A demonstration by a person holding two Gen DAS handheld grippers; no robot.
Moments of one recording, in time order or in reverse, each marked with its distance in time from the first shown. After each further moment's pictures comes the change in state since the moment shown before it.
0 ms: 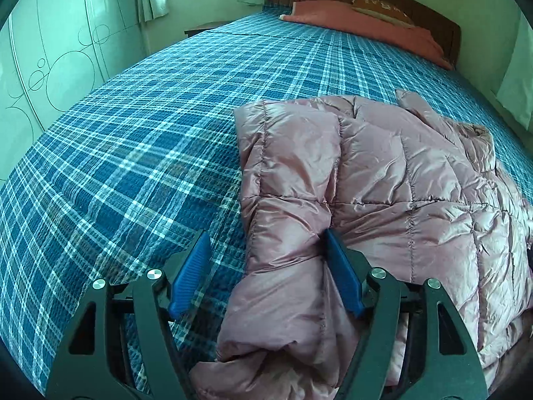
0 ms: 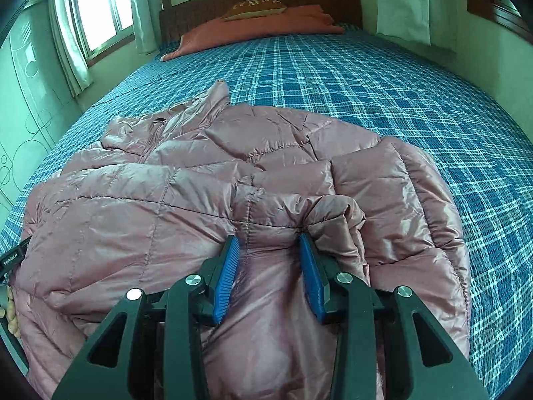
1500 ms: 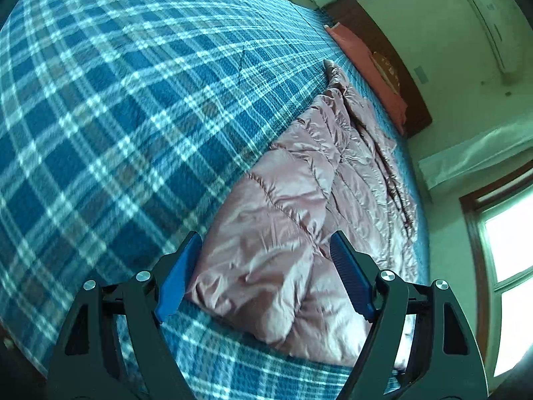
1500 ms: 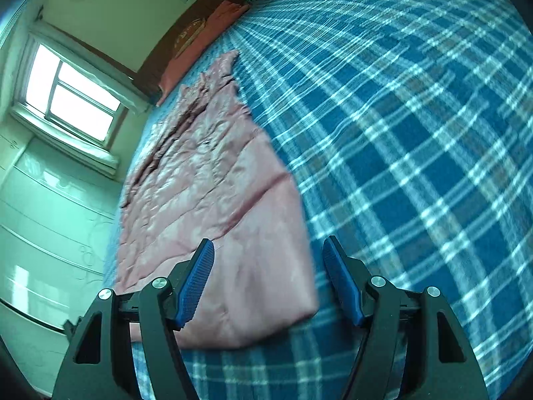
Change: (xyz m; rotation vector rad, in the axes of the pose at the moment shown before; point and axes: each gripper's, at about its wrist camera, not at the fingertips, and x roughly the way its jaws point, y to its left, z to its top) left arm -0.236 0.182 -0.288 -0.579 0.113 -0.462; right arm -0.279 -0.154 -0.321 0.584 0.068 0.346
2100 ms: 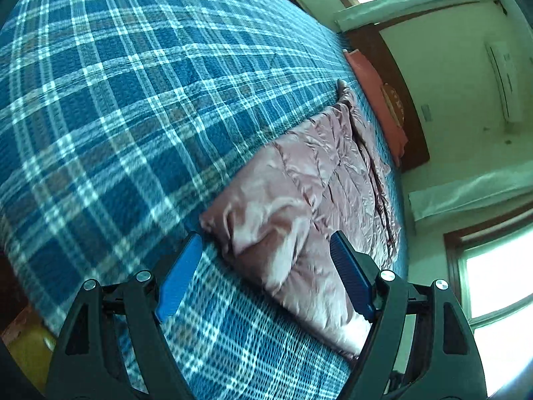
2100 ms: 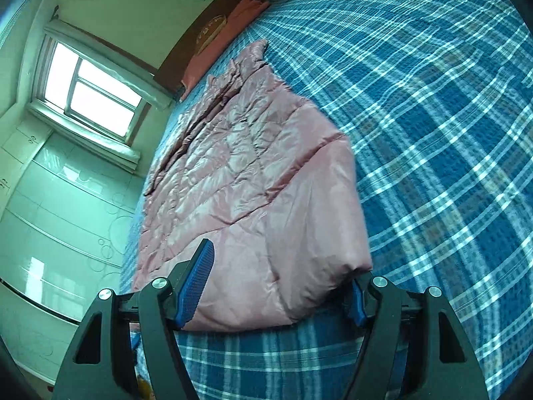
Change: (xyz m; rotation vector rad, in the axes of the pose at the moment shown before) left arm -0.032 0.012 -0.043 -0.160 -0.070 -0.032; right arm 0.018 0.025 -0.018 -0.024 0.012 0.080
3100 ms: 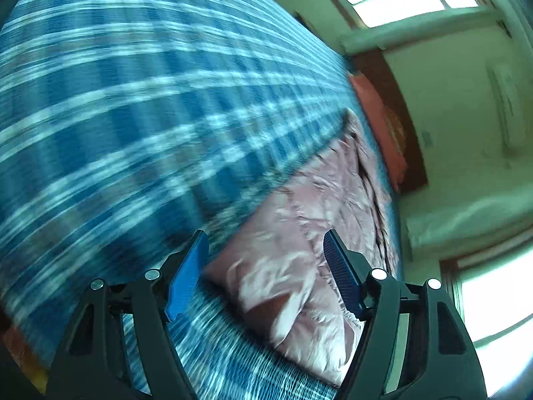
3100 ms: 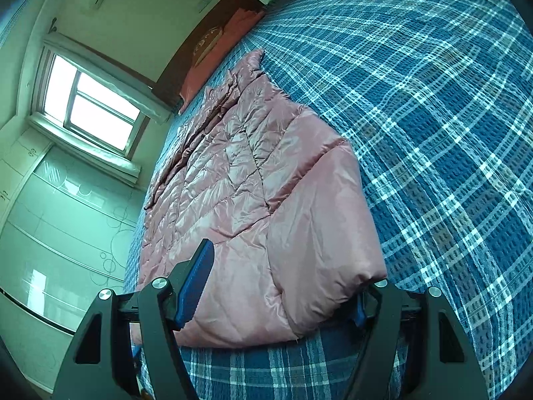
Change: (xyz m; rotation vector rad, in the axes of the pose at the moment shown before) left arm 0.026 0.011 0.034 -0.026 -0.045 -0.026; right arm 0.007 -0.005 0.006 0.020 -0.063 -0.015
